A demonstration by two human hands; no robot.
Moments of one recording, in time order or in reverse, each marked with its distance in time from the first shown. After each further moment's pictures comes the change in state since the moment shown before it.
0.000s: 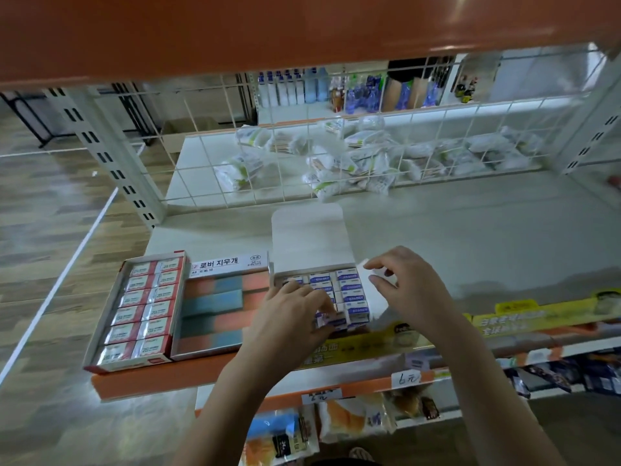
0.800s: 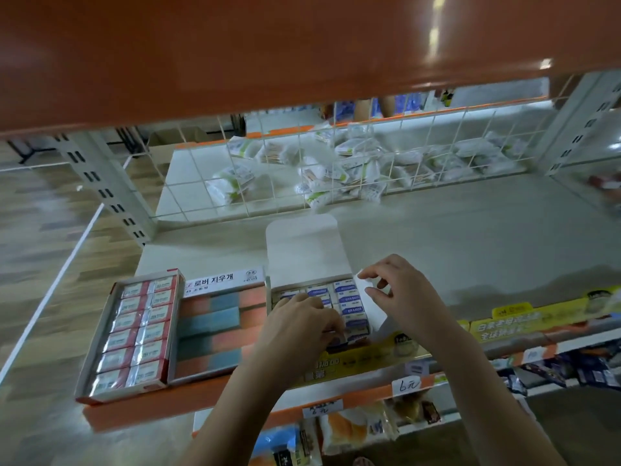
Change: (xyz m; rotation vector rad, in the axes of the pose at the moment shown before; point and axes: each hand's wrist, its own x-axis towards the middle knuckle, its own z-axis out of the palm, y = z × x) left_hand 0.019 -0.001 0.001 0.049 -0.189 0.073; right_hand 0.005 0.001 0.006 0.013 -0.040 0.036
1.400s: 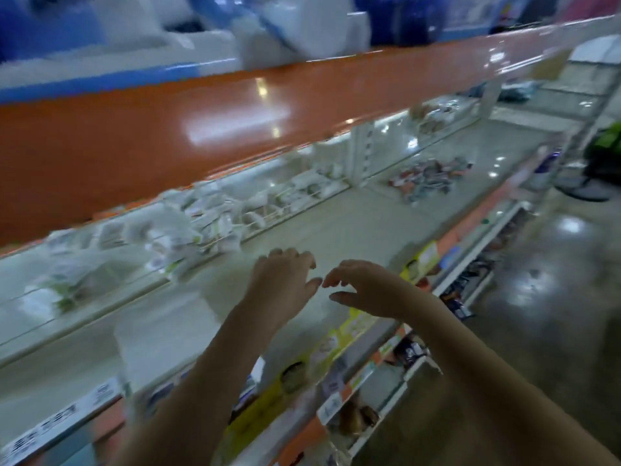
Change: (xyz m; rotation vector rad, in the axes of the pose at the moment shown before) left_hand 0.133 0.122 -0.045 0.172 0.174 0.349; right_hand -0.049 0.074 -0.107 -0.171 -0.007 0.157
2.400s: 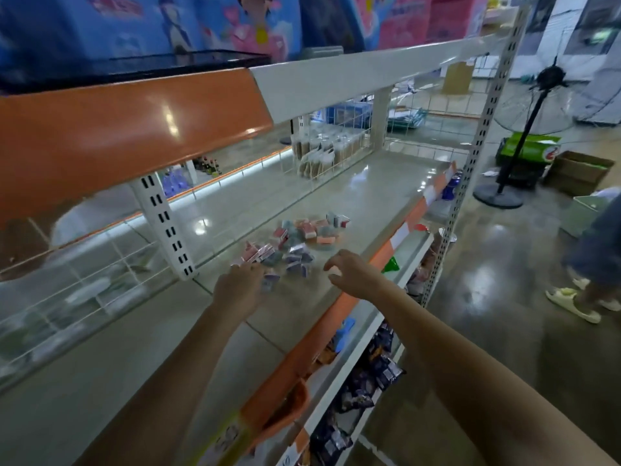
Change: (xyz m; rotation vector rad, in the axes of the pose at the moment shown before) left_hand 0.414 0.196 0.149 0.111 -0.101 0.007; right_hand 0.050 0.474 -0.146 0.003 0.136 0.422
